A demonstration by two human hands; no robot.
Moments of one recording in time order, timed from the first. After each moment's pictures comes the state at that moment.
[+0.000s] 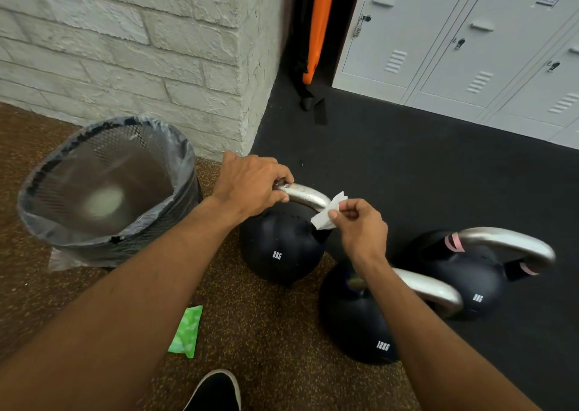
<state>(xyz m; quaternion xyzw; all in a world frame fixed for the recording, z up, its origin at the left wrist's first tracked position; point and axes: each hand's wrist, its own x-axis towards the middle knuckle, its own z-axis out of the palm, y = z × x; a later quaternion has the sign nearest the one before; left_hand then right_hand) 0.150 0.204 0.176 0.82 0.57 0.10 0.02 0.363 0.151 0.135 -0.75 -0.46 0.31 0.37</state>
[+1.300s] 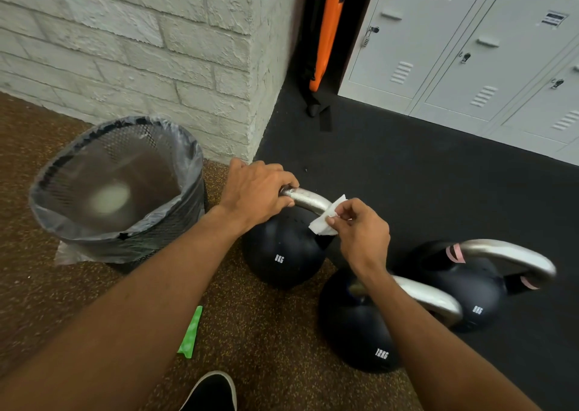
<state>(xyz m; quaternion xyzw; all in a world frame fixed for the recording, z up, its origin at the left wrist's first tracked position) 0.152 0.196 0.170 0.80 0.58 0.12 0.01 0.355 0.145 0.147 -0.72 -0.57 0.21 0.34</state>
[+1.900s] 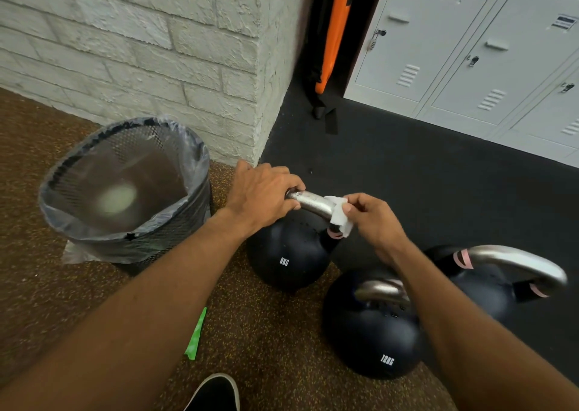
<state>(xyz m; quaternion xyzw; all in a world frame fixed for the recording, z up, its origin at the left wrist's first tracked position) 0.152 0.195 0.171 0.80 0.58 0.12 0.01 0.380 0.186 0.151 -0.67 -0.56 0.39 0.29</state>
